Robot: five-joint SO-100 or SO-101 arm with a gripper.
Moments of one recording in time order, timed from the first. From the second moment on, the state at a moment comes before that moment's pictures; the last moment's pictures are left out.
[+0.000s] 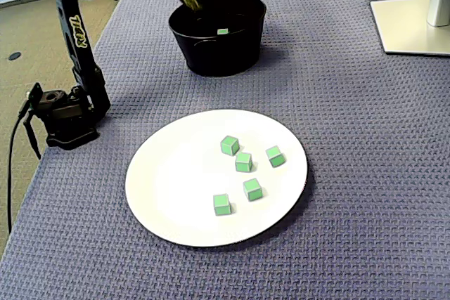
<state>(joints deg) -37.2 87.9 77.6 61.8 -38.1</state>
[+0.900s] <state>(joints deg) 19.1 66.8 41.5 91.2 -49.0</state>
